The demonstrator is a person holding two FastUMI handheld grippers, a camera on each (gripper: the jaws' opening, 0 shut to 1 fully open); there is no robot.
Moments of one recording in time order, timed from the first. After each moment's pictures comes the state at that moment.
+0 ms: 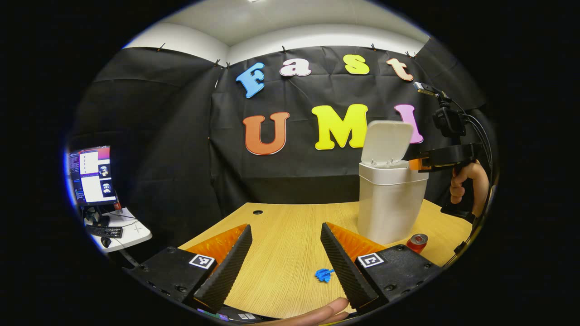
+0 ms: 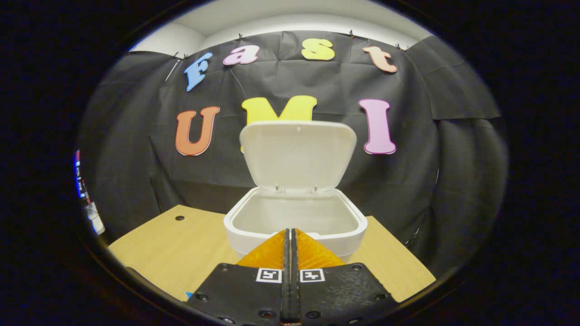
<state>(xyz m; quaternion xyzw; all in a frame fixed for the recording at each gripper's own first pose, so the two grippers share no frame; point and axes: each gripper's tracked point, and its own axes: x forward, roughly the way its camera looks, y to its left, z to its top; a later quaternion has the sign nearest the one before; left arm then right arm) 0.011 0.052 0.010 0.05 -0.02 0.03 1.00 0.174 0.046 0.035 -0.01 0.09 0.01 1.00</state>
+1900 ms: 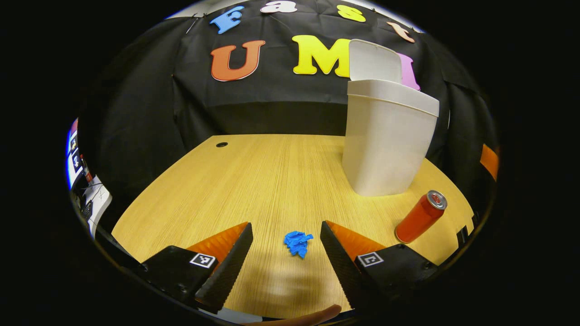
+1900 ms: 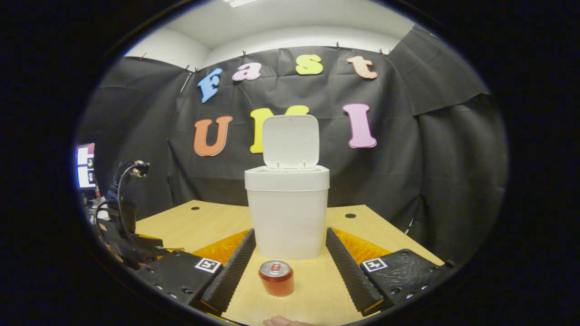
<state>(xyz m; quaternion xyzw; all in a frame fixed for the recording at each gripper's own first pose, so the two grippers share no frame) 0.080 0.002 -0.137 0.04 0.21 -0.04 0.98 0.021 0.012 -0.036 0.01 0.06 0.04 1.00</state>
